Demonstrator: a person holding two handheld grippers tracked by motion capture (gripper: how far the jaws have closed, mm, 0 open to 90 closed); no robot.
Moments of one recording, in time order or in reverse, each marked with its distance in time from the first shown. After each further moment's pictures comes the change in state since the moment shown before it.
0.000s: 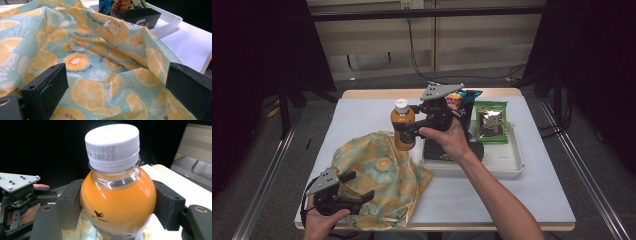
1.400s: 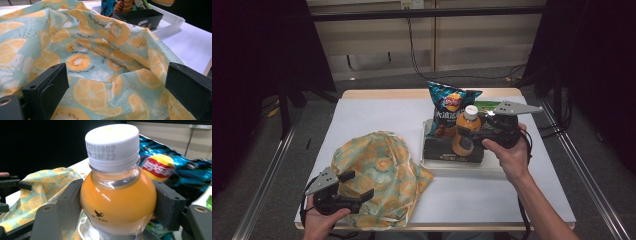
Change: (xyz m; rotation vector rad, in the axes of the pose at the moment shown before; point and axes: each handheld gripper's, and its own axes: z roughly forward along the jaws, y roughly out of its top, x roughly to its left) left arm 0.000 0.001 0.000 -0.005 0.019 -0.006; right arm -0.019 -0.064 -0.133 -0.037 -0.336 0.116
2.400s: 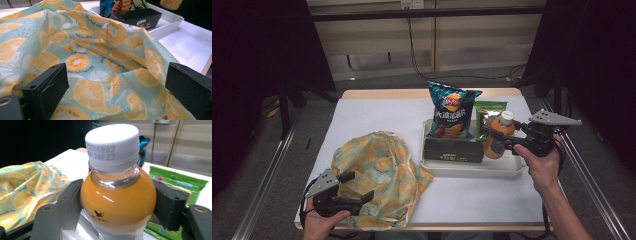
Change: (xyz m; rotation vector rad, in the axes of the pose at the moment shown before) left arm -0.004 0.000 -0.003 -0.004 0.001 0.021; right arm -0.042 -0.034 -0.056 0.002 -0.190 0.062
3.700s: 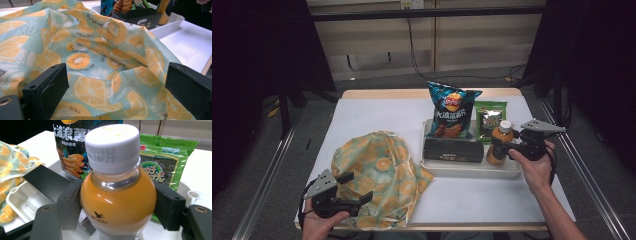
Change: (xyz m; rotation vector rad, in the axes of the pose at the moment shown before) left arm 0.000 -0.002 -0.003 0.002 0.005 -0.006; right arm -0.027 -0.045 0.030 0.094 -0.094 0.031
